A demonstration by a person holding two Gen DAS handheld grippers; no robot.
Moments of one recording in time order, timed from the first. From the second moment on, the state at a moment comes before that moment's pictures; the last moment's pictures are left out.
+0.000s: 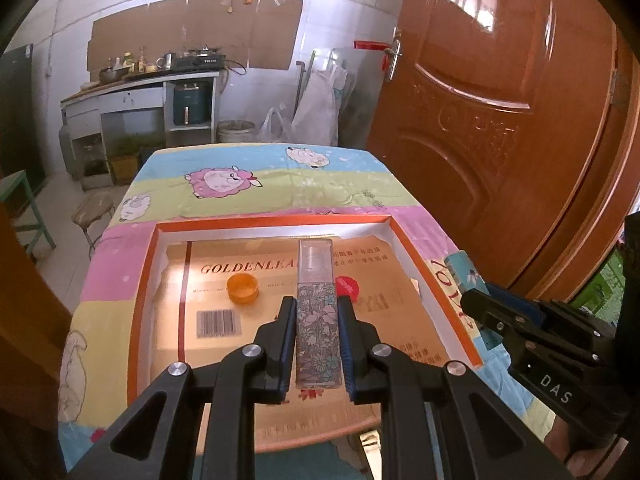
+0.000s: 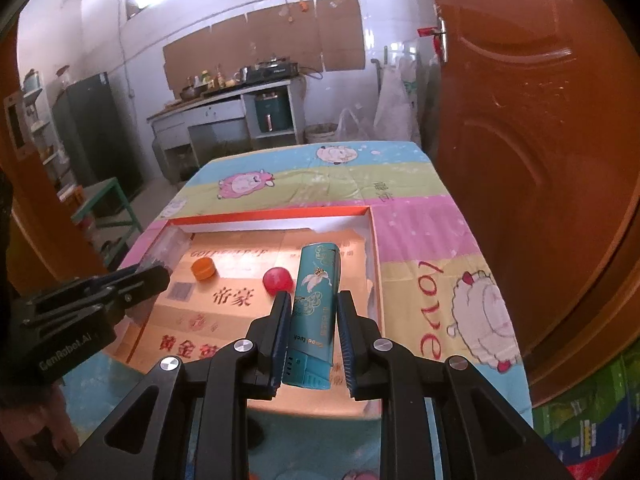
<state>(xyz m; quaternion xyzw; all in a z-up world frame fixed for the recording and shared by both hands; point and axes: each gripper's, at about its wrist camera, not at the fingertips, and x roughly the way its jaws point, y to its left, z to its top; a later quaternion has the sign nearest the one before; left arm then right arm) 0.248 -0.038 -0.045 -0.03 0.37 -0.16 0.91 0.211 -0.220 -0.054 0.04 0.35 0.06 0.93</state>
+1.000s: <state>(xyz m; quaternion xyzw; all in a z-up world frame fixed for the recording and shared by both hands) 0.348 -0.061 -0.085 -0.03 0.45 -0.15 0.88 0.347 -0.220 -0.094 0.05 0.43 0.11 0.89</state>
